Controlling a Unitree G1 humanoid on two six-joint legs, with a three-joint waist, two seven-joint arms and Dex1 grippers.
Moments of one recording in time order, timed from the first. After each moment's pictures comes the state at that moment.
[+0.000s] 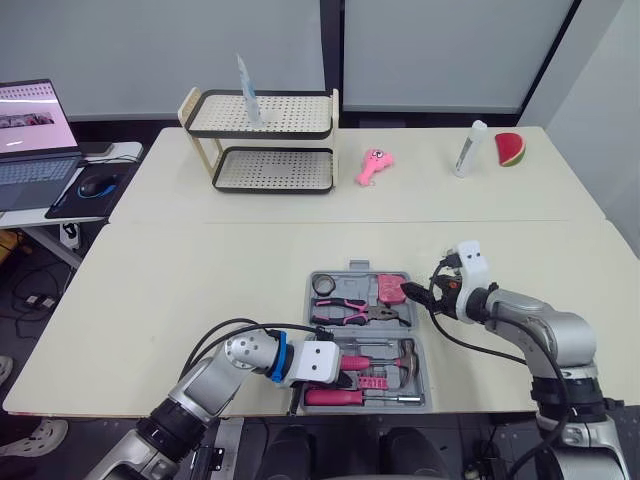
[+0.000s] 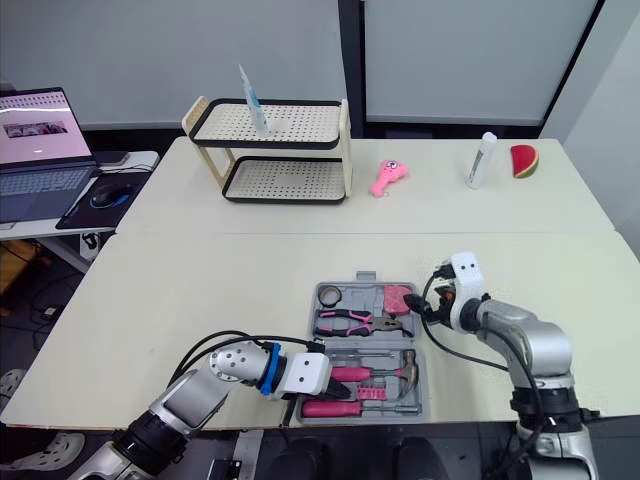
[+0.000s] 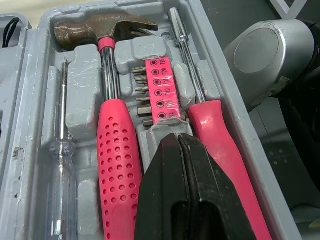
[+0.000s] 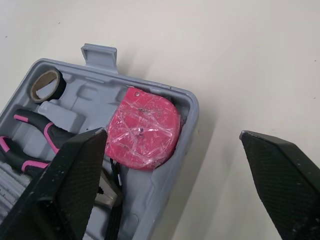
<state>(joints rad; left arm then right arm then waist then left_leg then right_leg) -0.24 0.58 -0.51 -0.01 0.04 -0.01 -1.18 -0.36 -0.35 -0.10 -0.14 0.38 1.08 0.44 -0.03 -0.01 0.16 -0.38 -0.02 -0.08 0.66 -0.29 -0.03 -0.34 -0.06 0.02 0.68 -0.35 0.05</state>
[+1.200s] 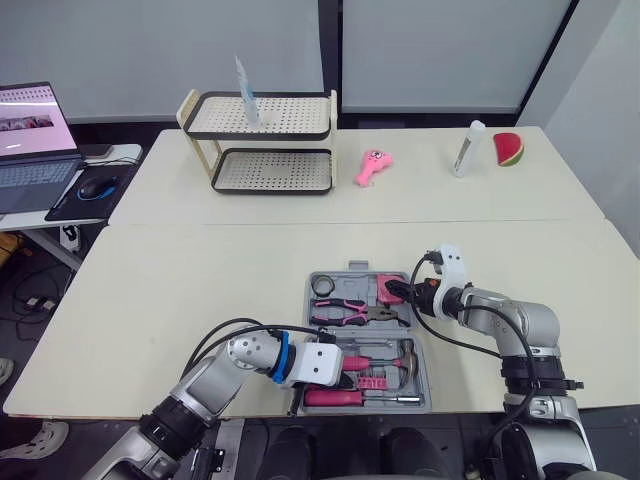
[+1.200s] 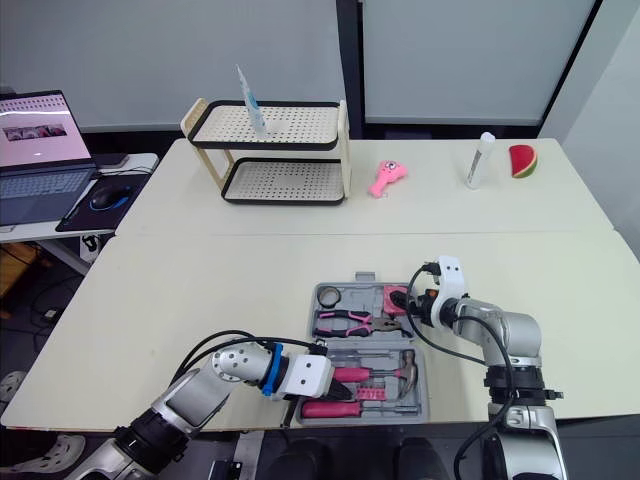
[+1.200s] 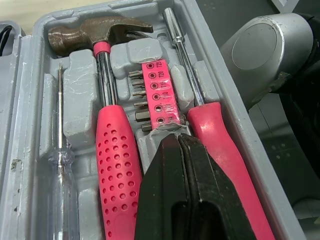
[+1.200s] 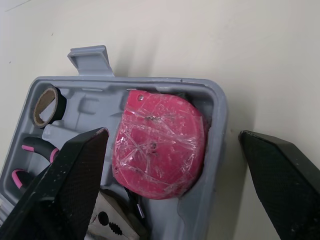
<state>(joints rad) -0.26 0.58 -0.54 0.02 0.05 -0.05 -1.17 -0.44 -0.22 -0.16 0.07 0.42 1.10 0.37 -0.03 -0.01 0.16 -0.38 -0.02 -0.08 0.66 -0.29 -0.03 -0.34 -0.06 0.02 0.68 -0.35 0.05</state>
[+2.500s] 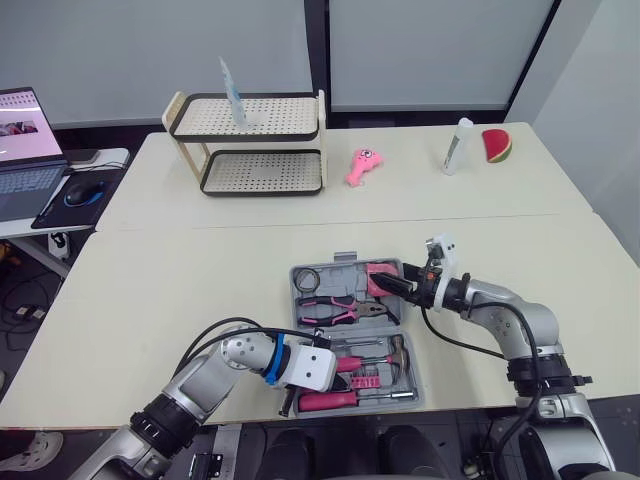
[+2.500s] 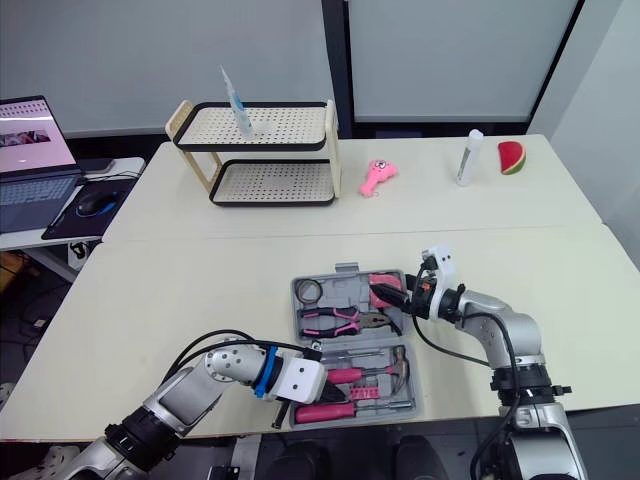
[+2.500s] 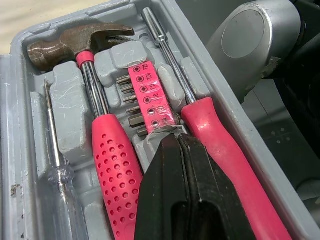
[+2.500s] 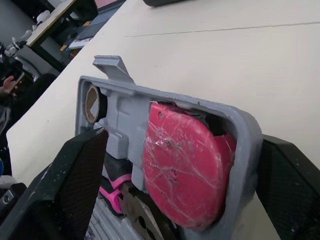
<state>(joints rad) -0.25 0.63 -0.55 0.02 0.05 -0.12 -1.19 -0.42 -0.35 0.00 0.09 0.47 0.75 0.79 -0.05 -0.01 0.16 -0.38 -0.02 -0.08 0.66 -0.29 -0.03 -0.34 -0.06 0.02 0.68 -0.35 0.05</state>
